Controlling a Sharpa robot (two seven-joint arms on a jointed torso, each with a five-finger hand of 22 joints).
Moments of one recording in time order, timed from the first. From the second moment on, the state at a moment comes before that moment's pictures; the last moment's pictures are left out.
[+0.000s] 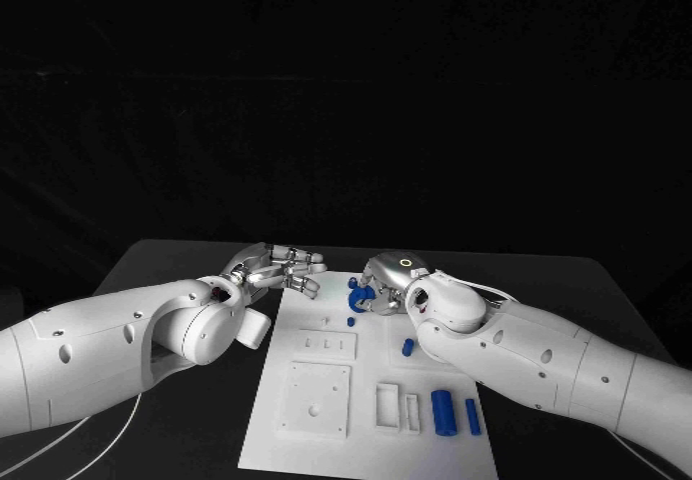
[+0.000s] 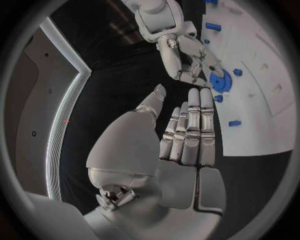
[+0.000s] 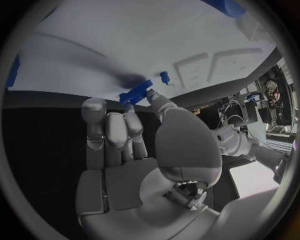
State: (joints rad) left arm 1.41 -0.81 -0.15 1.46 -0.13 -0.28 0.23; left_hand 1.36 -0.06 0.13 -0.07 0.06 0.94 0.16 0.07 0.06 1.08 0.12 0.06 0.06 1.27 0.06 0.22 0.19 0.08 1.01 0.04 0.60 0.24; right arm 1.19 -0.45 0.10 1.19 -1.87 -0.28 -0.29; right_hand 1.22 -0.17 0.36 0.02 0.15 1.14 0.08 0.06 0.06 1.35 0.00 1.10 1.23 1.46 -0.06 1.16 1.21 0.09 1.43 -0.06 0.74 1.31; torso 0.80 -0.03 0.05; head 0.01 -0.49
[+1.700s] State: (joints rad) left arm 1.41 -0.80 -0.15 1.45 -0.13 -0.28 0.23; left_hand 1.36 -0.06 0.13 -0.07 0.06 0.94 0.16 0.07 0.06 1.08 0.12 0.06 0.06 1.27 0.06 0.22 0.19 0.08 1.01 0.04 0.60 0.24; right arm 1.19 -0.40 0.13 1.17 -1.88 -0.33 -0.31; right_hand 1.22 -0.18 0.38 0.01 0.16 1.14 0.08 0.06 0.06 1.35 0.00 1.10 1.23 1.47 -0.07 1.16 1.21 0.09 1.43 -0.07 0.73 1.31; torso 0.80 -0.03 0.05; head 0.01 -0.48
